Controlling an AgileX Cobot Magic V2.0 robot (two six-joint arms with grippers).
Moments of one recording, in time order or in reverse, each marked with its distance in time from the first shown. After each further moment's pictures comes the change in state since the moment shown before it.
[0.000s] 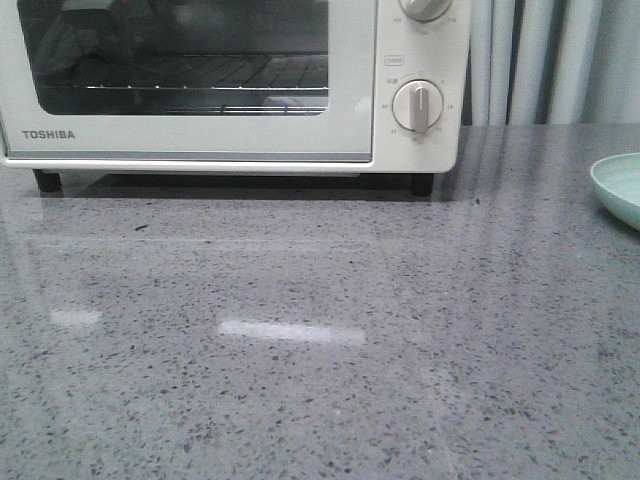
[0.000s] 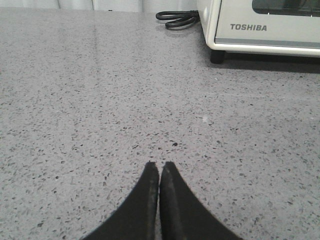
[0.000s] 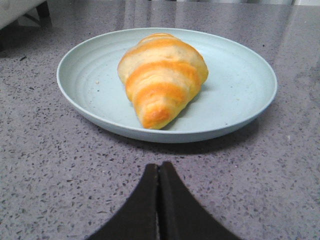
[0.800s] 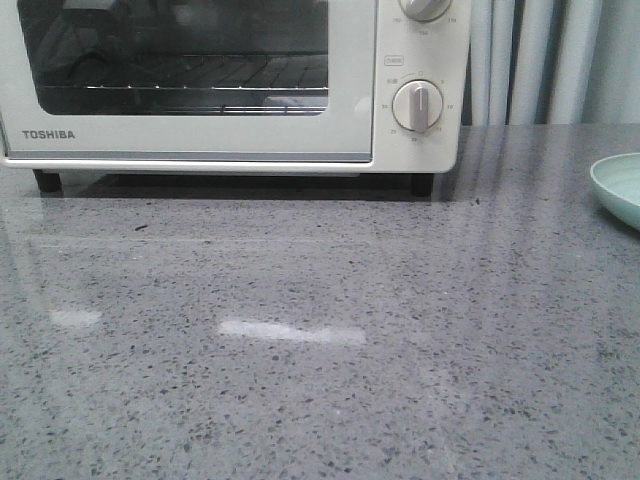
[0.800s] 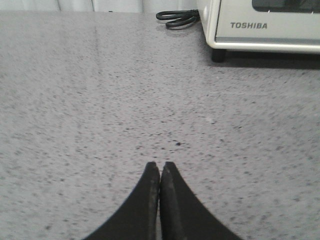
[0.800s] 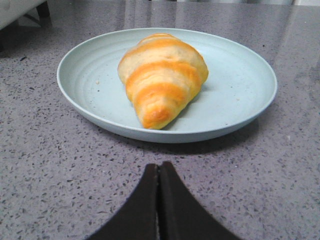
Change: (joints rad) left arm 0.000 0.000 0.000 0.085 0.000 0.000; right arm 0.000 0.000 0.000 0.000 0.000 0.000
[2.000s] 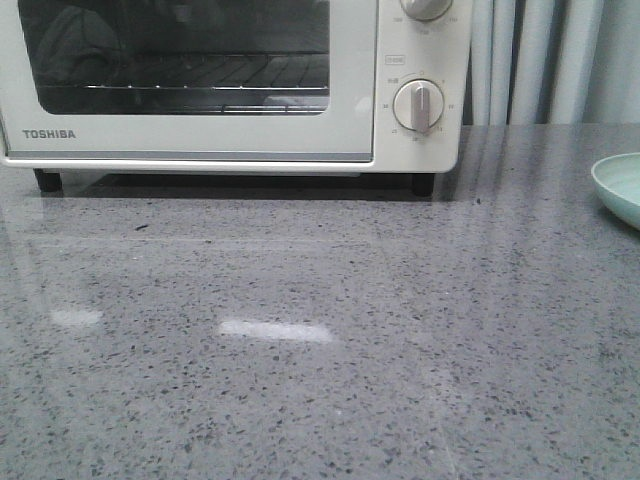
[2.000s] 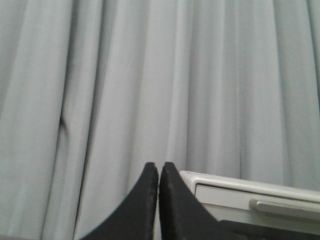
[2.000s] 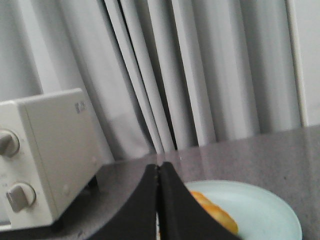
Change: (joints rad) left arm 0.000 0.000 0.000 -0.177 -0.800 -0.078; right arm 0.000 -0.002 -0.027 0.079 -0.435 0.169
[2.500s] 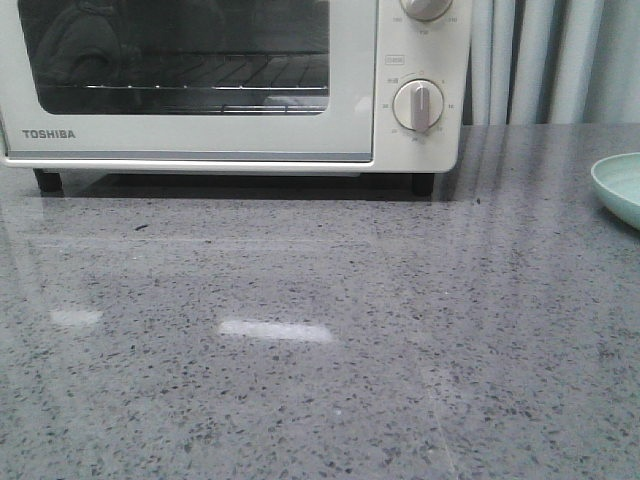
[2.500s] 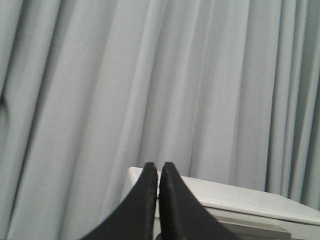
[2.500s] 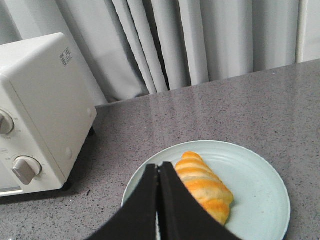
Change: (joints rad) left arm -0.077 0.213 -0.243 0.280 0.110 -0.310; right arm 0.000 0.325 -0.477 0.004 0.514 0.000
